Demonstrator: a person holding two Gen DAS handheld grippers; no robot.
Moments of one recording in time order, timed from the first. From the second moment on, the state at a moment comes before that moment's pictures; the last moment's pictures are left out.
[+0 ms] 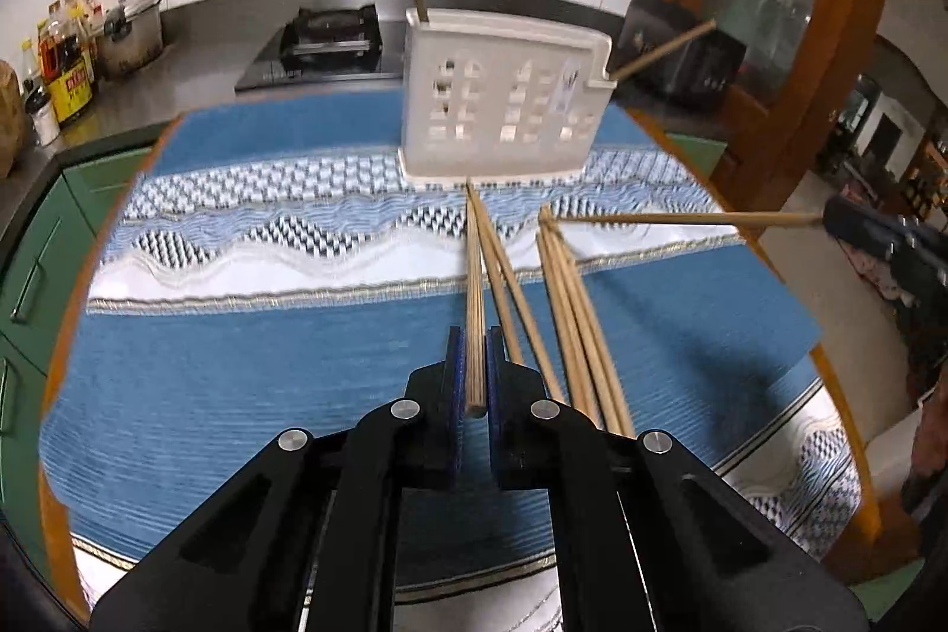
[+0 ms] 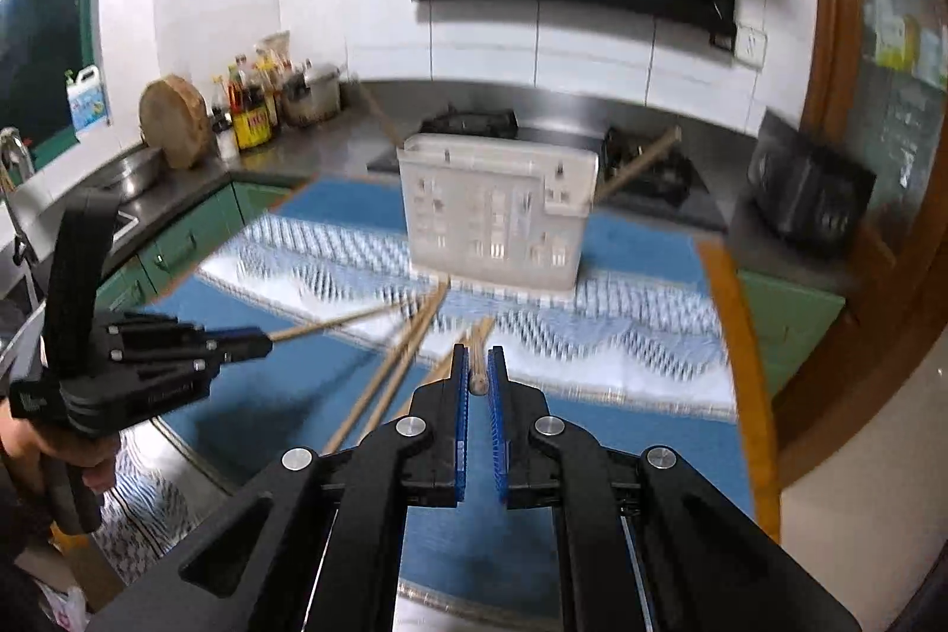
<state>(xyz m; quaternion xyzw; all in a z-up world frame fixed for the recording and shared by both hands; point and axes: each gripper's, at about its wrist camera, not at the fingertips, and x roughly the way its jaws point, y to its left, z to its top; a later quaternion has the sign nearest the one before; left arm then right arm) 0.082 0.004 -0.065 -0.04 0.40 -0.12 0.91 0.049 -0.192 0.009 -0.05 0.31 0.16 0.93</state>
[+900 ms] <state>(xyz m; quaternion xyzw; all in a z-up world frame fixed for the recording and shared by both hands) 0.132 0.000 0.026 0.00 0.33 -0.17 0.93 0.169 -0.235 0.167 -0.03 0.24 0.19 0.95</state>
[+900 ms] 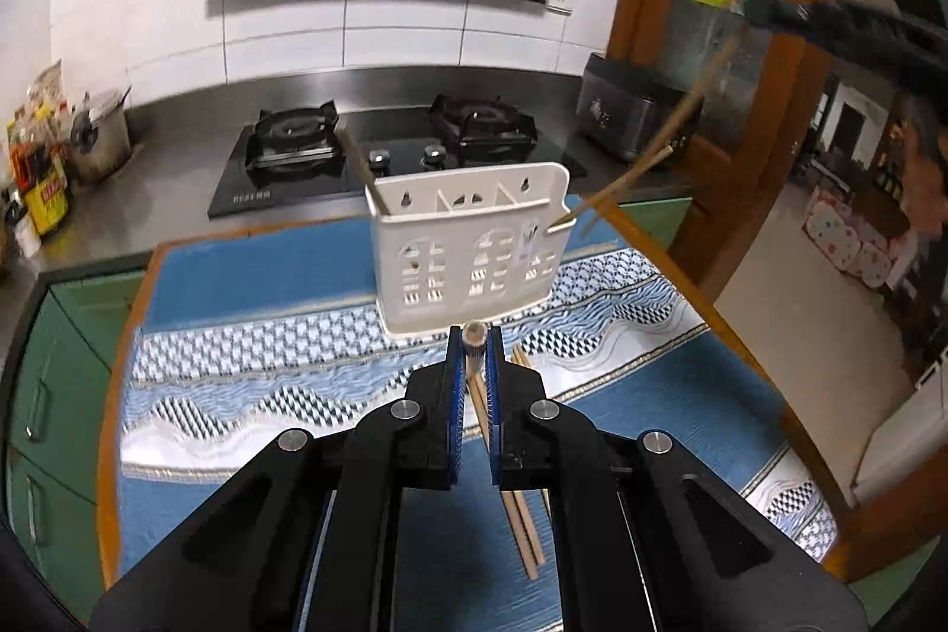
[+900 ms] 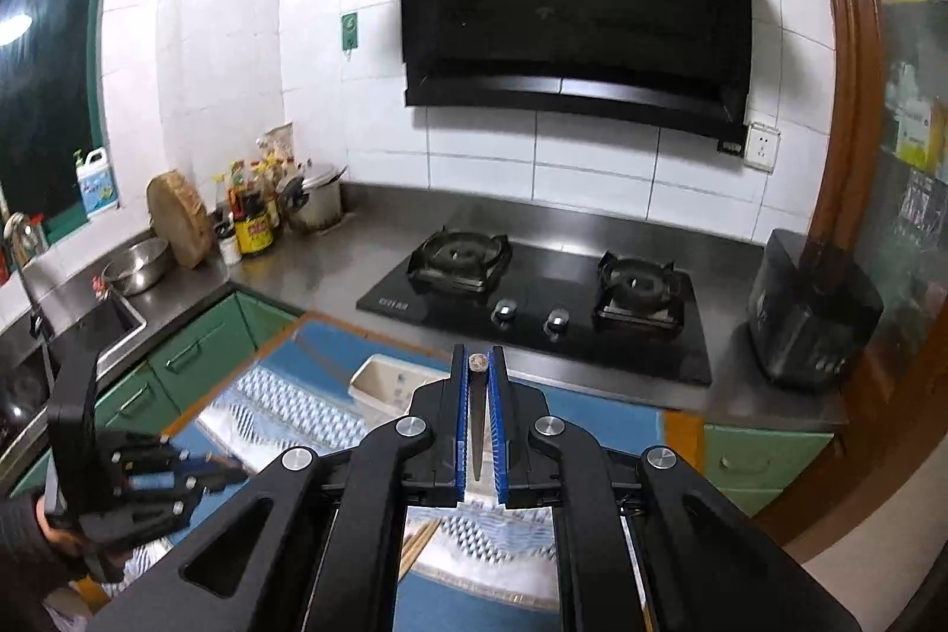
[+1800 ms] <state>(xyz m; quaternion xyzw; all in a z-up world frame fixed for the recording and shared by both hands) 0.181 -0.008 0.163 0.01 0.20 -0.17 0.96 0.235 -0.225 0.115 -0.03 0.29 0.17 0.94</state>
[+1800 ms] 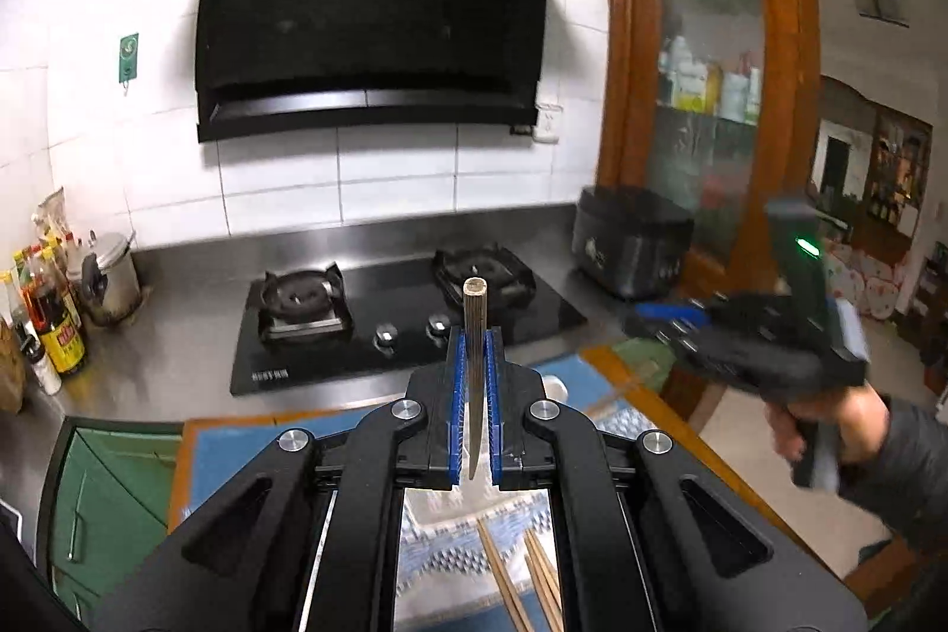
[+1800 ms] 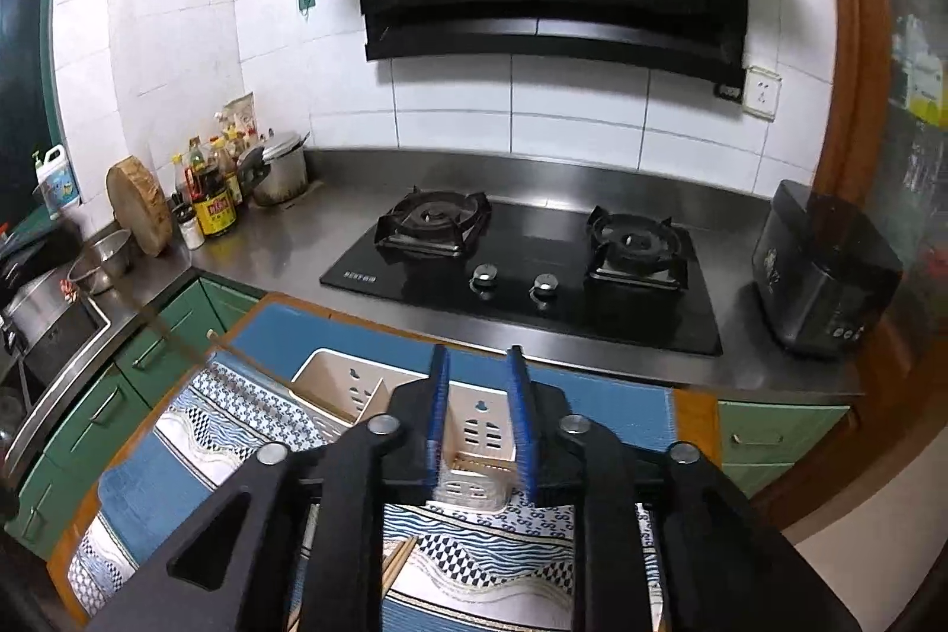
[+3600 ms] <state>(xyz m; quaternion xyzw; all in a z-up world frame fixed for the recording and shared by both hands) 0.083 0.006 -0.073 -0.03 0.42 -0.15 0.89 0.039 -0.150 -0.136 0.03 0.50 0.20 0.84</state>
